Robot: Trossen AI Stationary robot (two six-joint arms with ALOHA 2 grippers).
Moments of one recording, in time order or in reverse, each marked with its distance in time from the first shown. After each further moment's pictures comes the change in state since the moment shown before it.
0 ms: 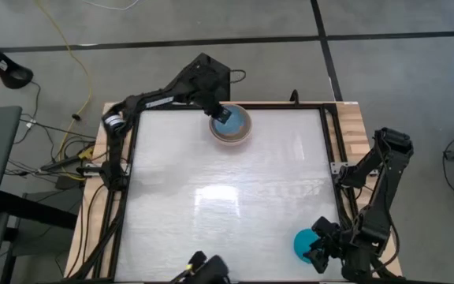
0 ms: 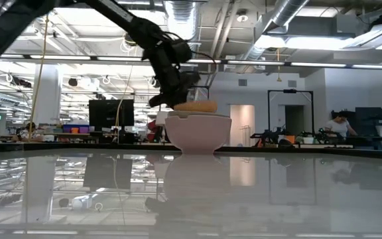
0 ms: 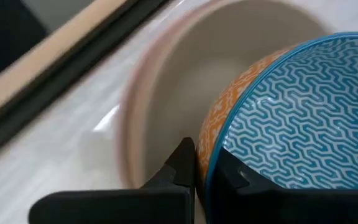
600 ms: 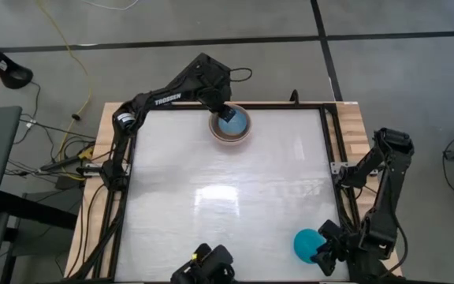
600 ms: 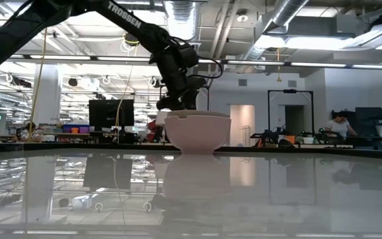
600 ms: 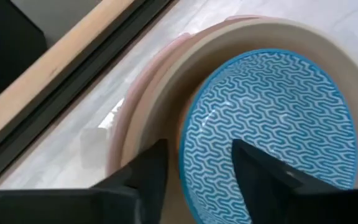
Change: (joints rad) left arm 0.017 0.118 0.163 -0.082 0.001 0.059; right arm 0.076 0.000 -0.028 0.014 -0.004 0.109
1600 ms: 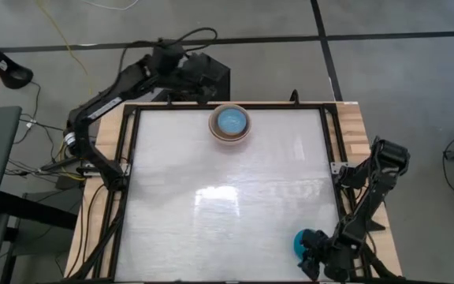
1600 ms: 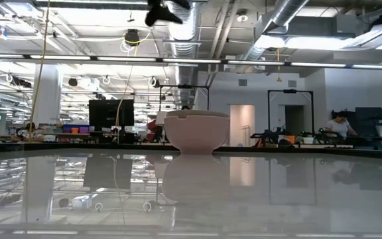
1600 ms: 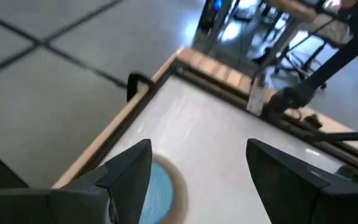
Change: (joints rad) left arm -0.098 -0.550 -0.001 0.069 0.051 0.014; right arm -0.117 0.165 -0.282 0.555 -0.156 -0.360
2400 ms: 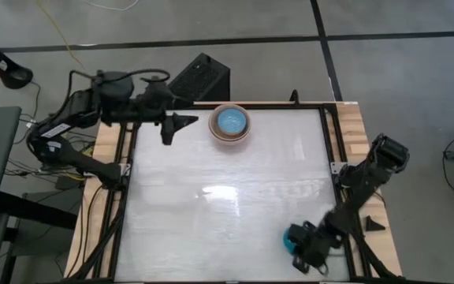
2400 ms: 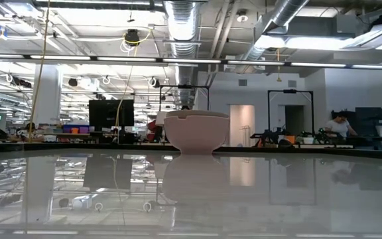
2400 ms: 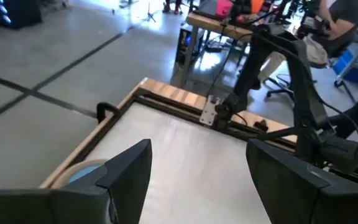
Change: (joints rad) left arm -0.437 -0.286 -0.001 -0.114 -0.370 -0.063; right arm -0.233 -0.014 0.000 -0.055 -0.145 -0.353
